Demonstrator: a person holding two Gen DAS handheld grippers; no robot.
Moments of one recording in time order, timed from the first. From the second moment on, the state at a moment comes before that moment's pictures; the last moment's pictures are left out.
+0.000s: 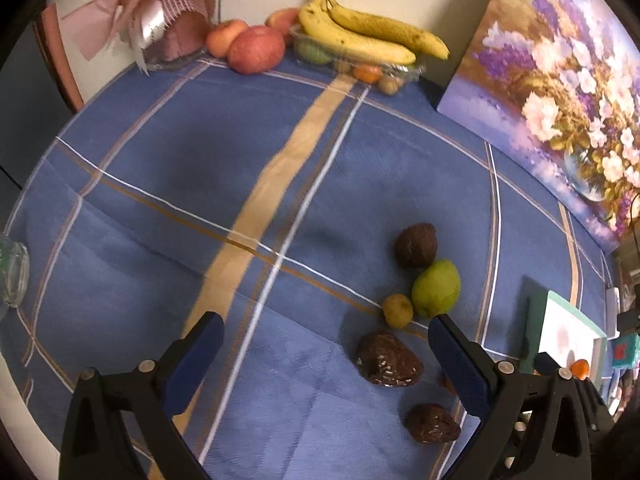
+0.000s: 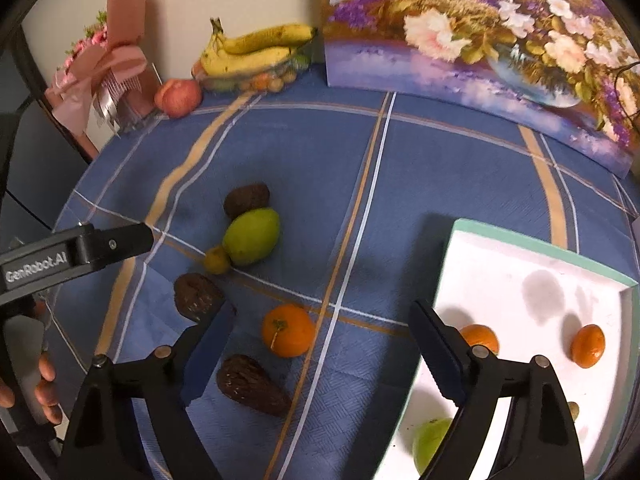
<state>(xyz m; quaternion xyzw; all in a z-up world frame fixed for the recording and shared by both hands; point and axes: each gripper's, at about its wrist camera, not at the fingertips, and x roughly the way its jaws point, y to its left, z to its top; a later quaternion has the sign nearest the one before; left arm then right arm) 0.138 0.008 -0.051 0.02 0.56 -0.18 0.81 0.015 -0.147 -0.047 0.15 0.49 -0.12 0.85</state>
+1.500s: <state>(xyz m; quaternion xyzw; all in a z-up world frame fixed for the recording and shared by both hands) 0.115 0.004 -0.036 -0.07 0.57 -0.26 0.77 0.001 -0.151 -0.043 0.16 0.50 -0.11 0.84</state>
